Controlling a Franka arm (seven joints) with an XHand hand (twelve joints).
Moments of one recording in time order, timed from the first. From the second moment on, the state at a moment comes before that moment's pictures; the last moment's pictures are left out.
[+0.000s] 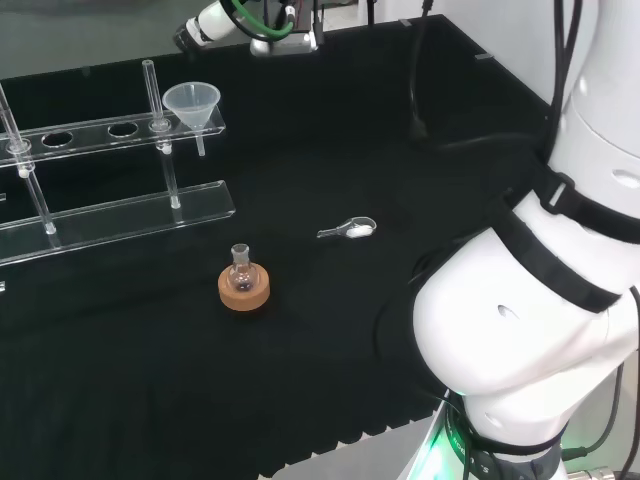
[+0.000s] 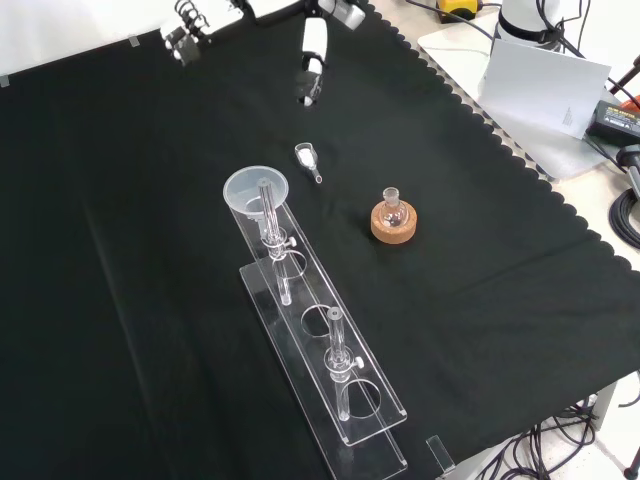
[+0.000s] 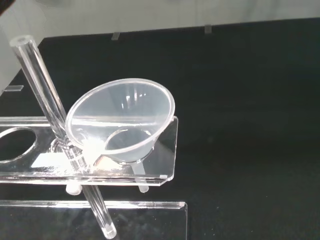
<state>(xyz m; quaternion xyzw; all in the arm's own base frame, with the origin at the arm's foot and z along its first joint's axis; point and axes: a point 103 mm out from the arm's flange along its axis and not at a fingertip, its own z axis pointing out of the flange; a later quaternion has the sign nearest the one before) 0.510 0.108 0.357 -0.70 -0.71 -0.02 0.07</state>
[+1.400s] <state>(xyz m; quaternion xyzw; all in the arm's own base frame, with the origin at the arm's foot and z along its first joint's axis) 0.512 0.170 0.309 -0.66 -0.74 -0.01 0.14</state>
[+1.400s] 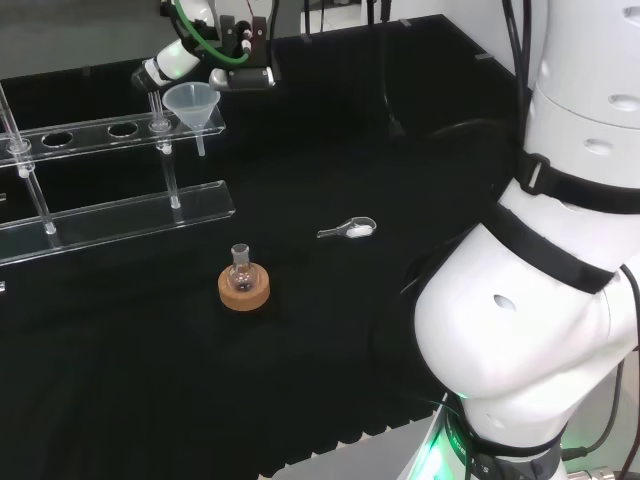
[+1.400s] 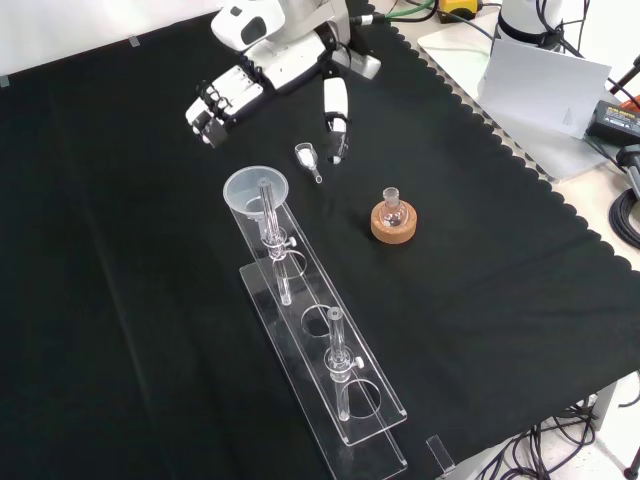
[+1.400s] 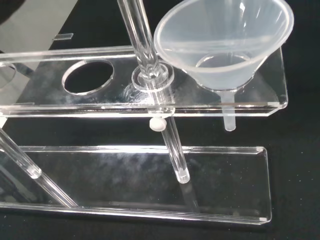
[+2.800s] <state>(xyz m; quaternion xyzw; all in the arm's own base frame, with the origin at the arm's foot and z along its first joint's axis) 0.549 0.170 0.249 -0.66 -0.73 0.04 0.17</state>
